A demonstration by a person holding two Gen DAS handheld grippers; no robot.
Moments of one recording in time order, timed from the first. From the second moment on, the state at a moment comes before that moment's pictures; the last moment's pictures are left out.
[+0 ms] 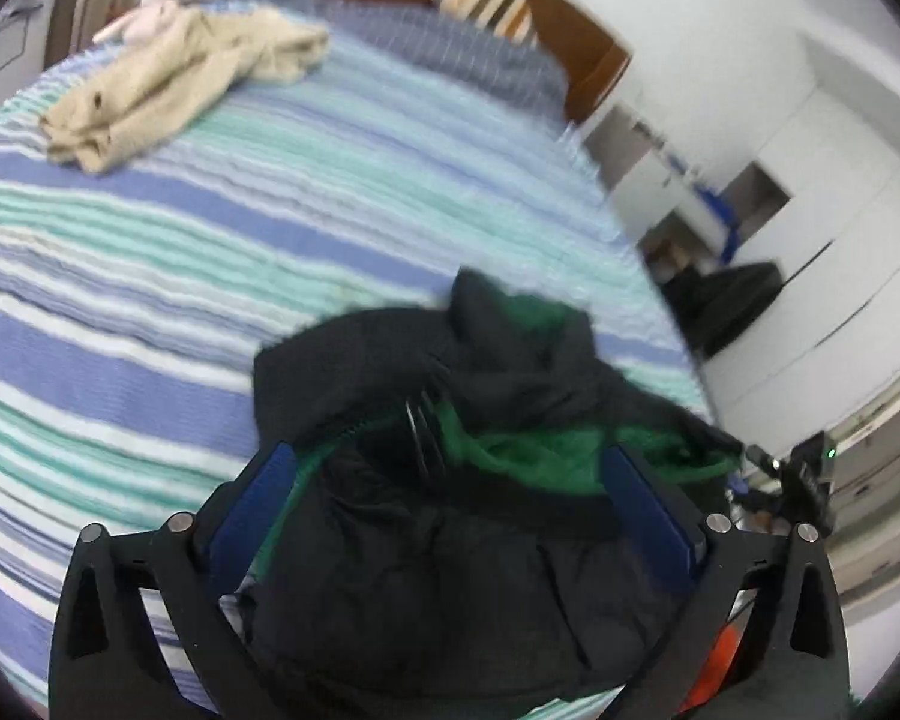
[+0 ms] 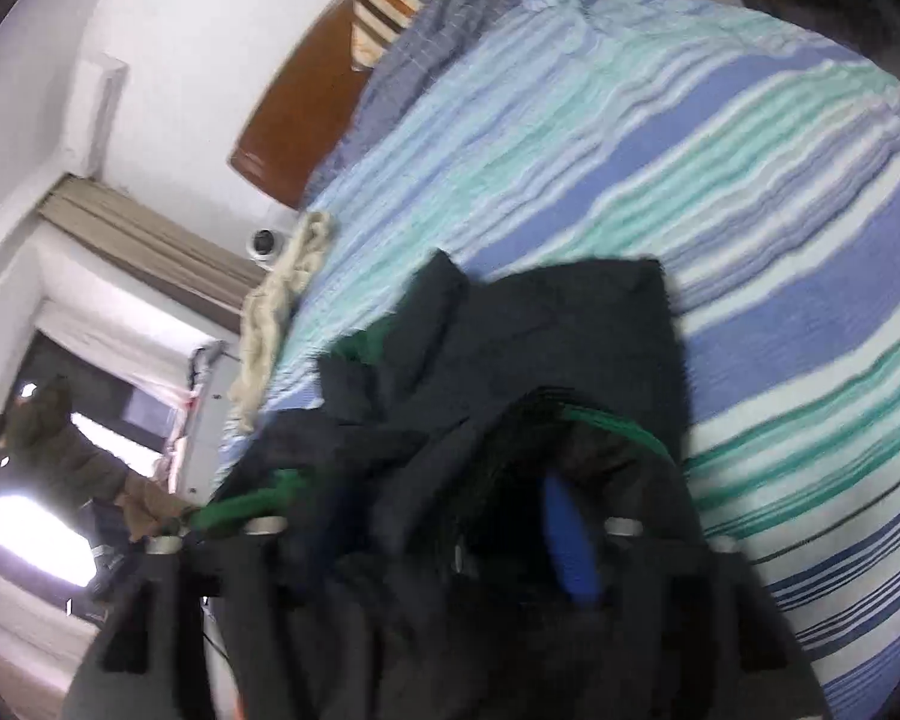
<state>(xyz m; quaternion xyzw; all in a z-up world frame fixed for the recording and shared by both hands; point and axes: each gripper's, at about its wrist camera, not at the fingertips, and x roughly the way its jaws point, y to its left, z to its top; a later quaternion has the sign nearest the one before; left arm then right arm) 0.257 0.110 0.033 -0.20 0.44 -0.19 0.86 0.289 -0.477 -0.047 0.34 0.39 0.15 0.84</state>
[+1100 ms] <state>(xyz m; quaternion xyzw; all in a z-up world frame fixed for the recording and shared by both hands) 0.349 0.065 -0.091 -0.05 0.44 -0.03 0.90 0.405 -0.435 -0.112 0.09 0.44 -0.01 0.89</state>
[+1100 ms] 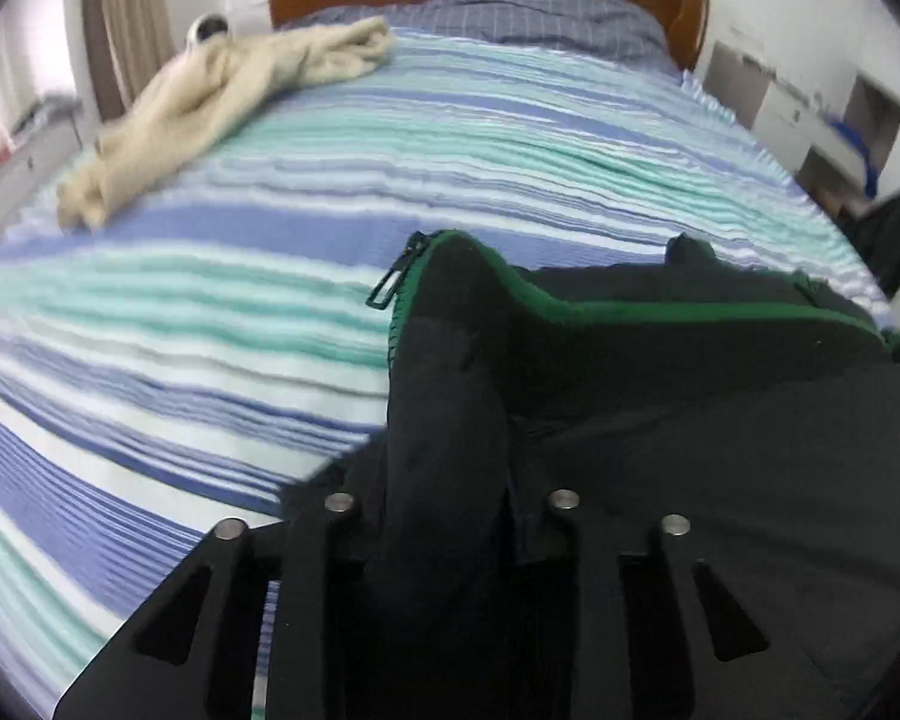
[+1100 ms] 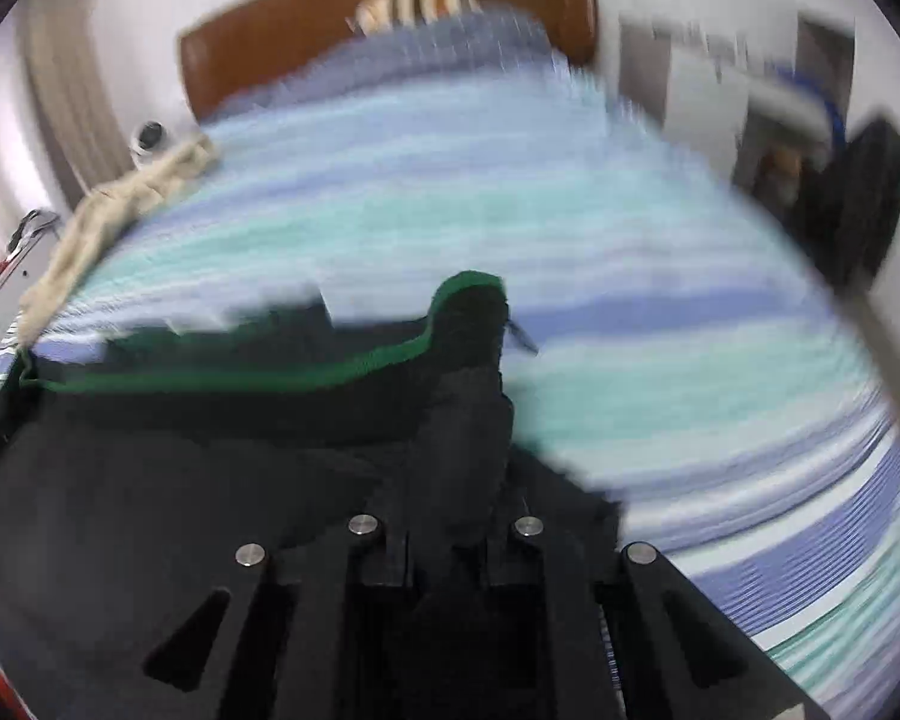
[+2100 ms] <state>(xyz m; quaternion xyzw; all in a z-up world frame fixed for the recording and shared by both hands) 0.359 0.063 -0.112 -0.07 0.41 -0.03 0.91 0.407 -0.431 -0.147 0.12 0.39 -0.01 0.91</state>
